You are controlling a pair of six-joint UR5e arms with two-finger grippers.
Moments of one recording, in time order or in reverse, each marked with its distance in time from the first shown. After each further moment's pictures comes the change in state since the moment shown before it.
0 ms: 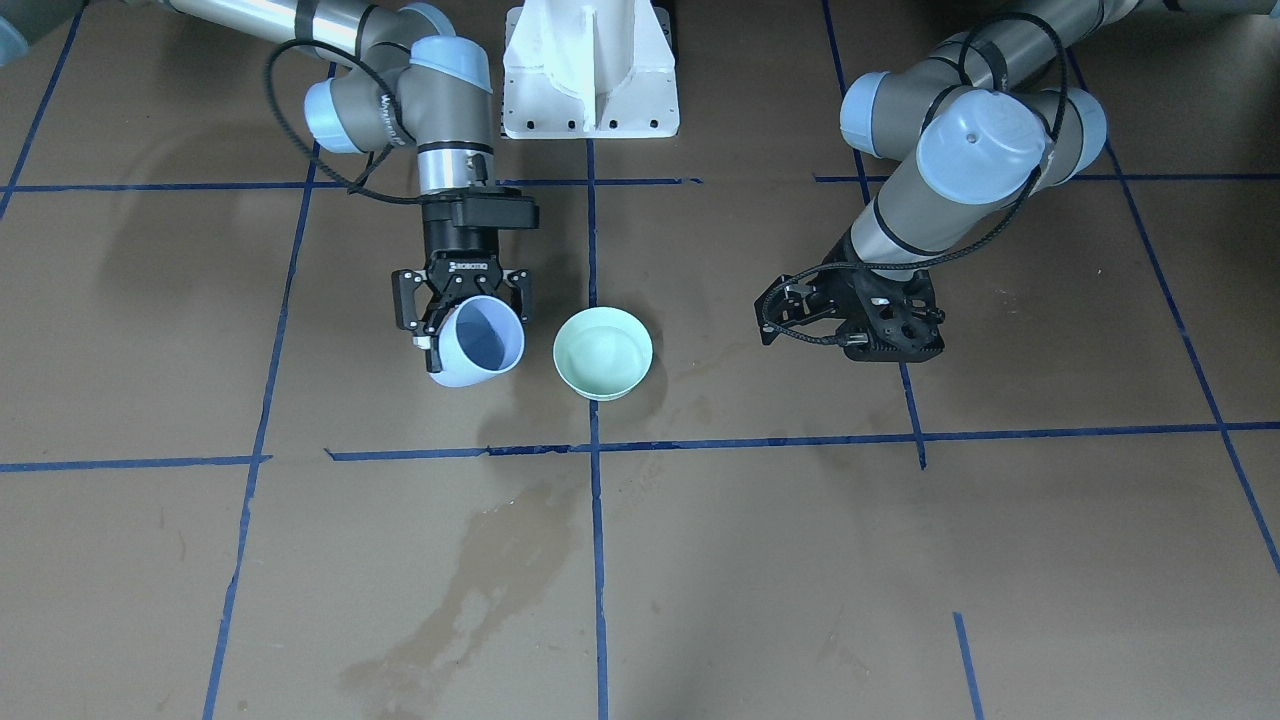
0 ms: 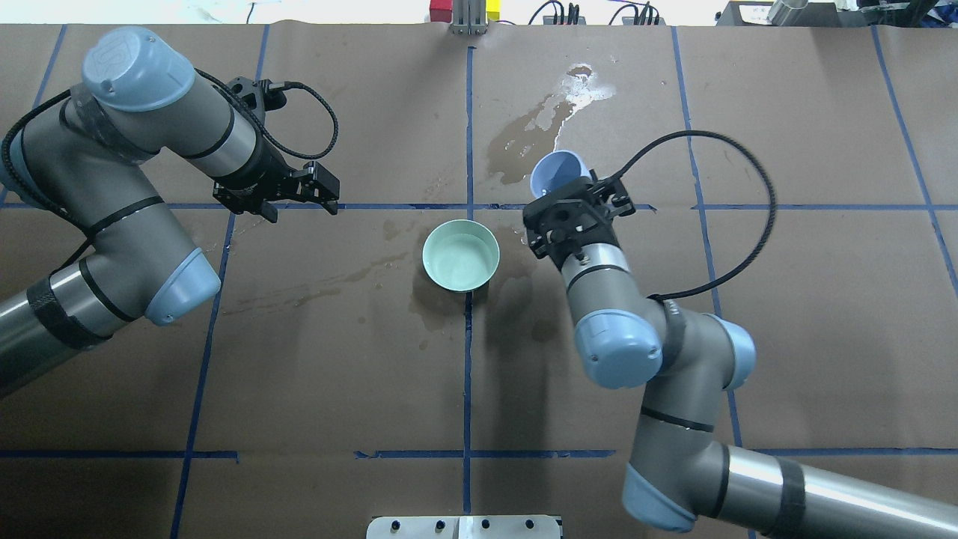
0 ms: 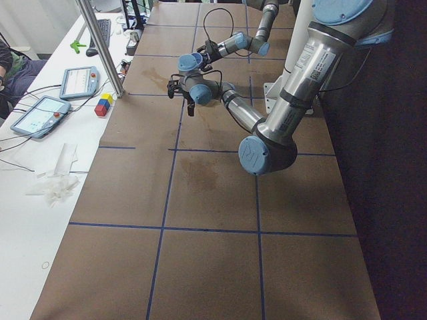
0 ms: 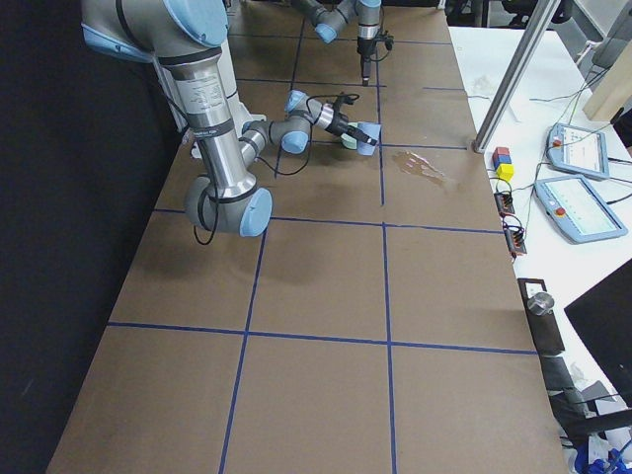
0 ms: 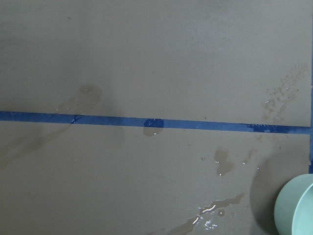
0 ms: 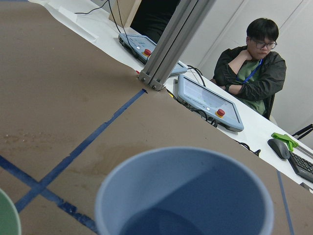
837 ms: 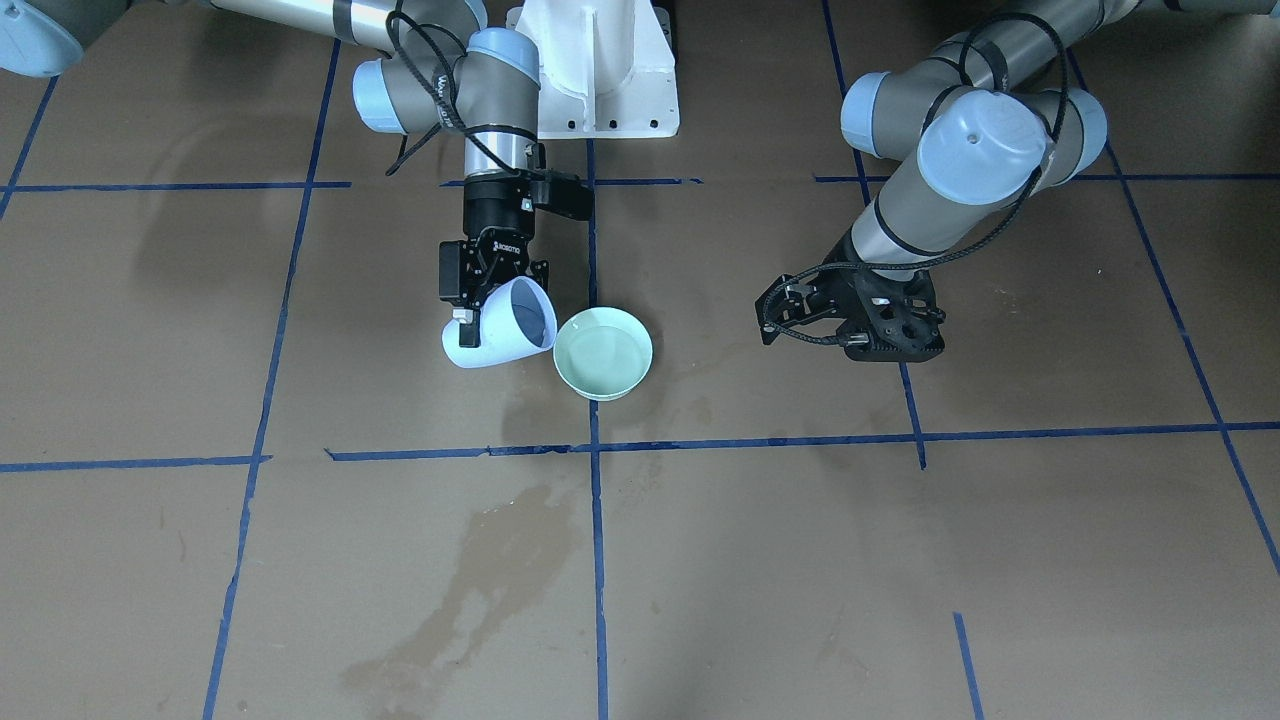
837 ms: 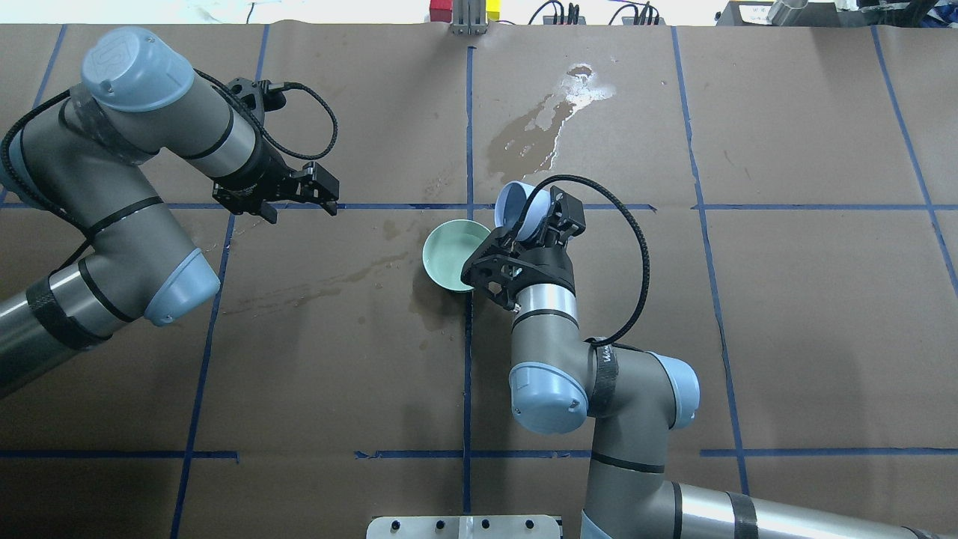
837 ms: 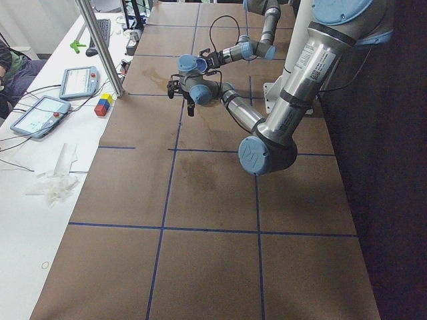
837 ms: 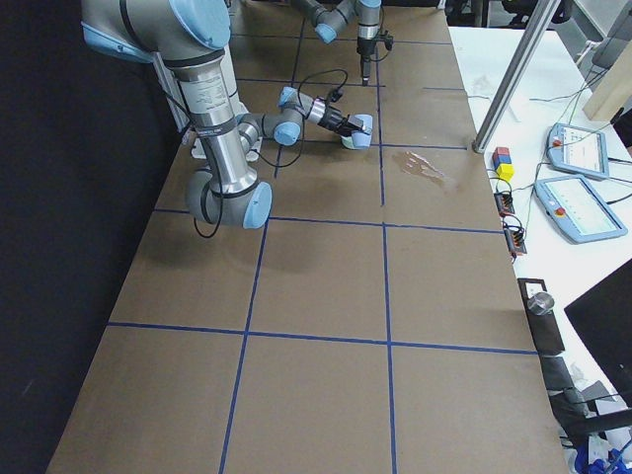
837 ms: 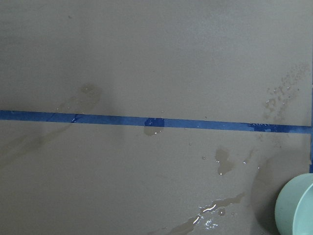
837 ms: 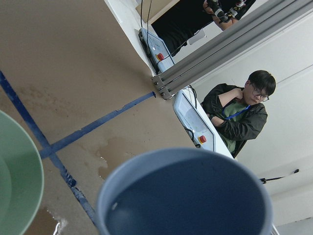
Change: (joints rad) left arm 0.000 0.002 0.000 0.000 -0.002 0.000; right arm -0.058 0.052 -0.012 -0.148 -0.168 -0.336
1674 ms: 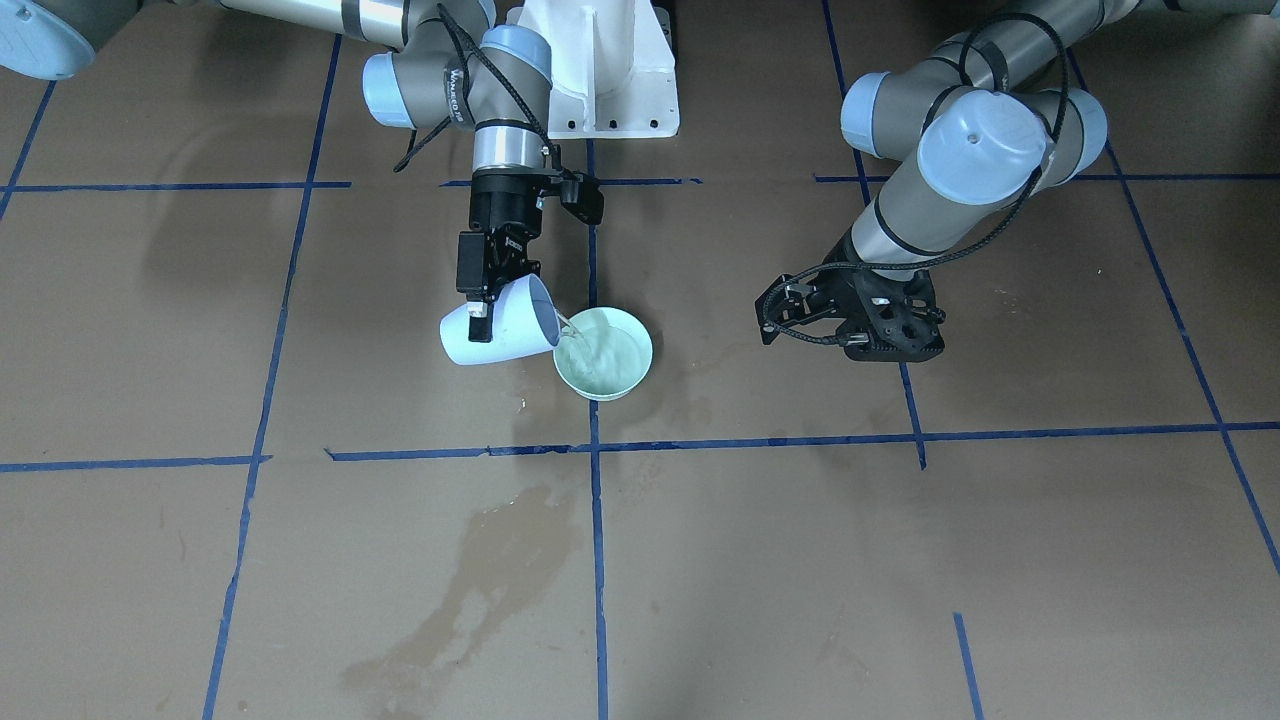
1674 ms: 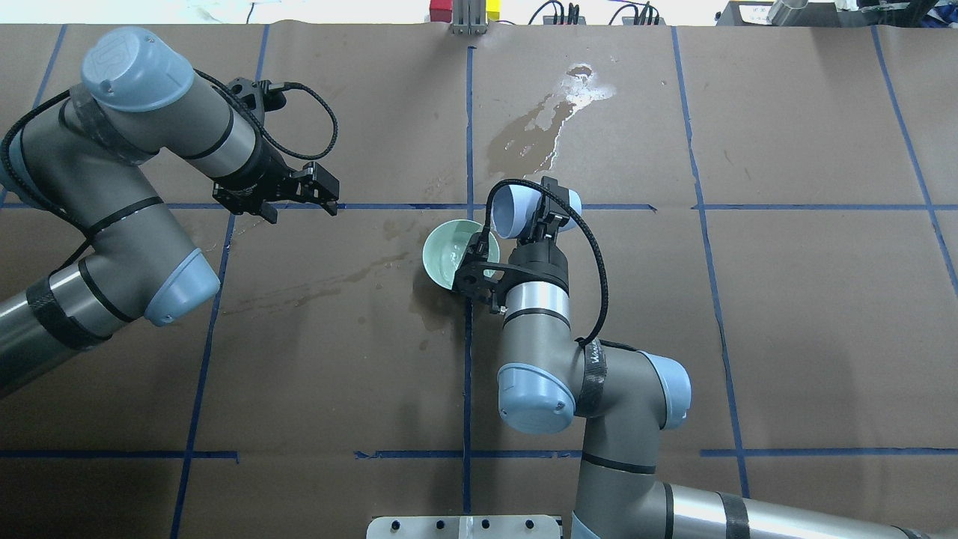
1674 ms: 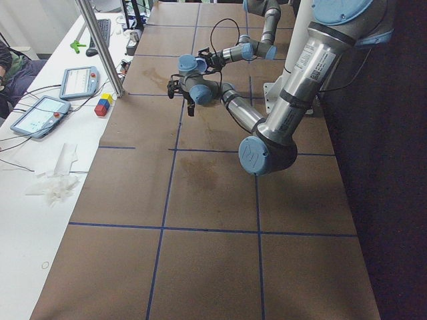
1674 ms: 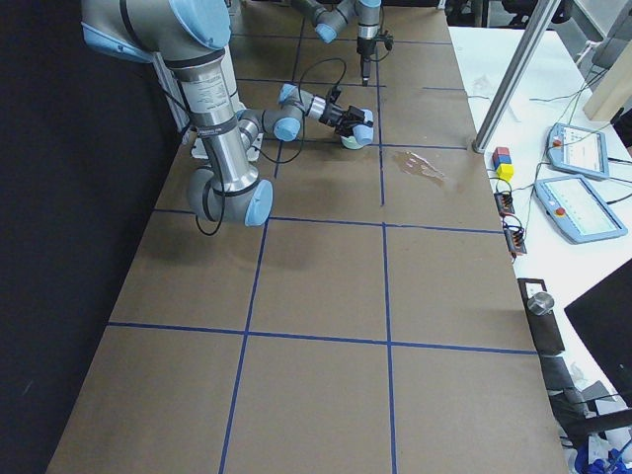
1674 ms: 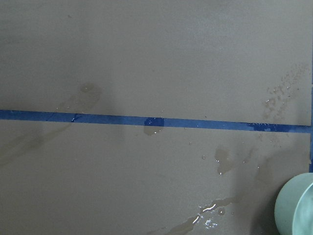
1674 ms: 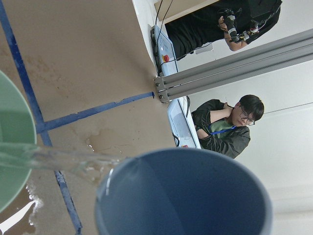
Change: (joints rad) left arm 0.000 0.000 0.000 -0.001 0.000 0.000; right arm -0.002 0.023 0.000 -0.058 -0.045 -0.192
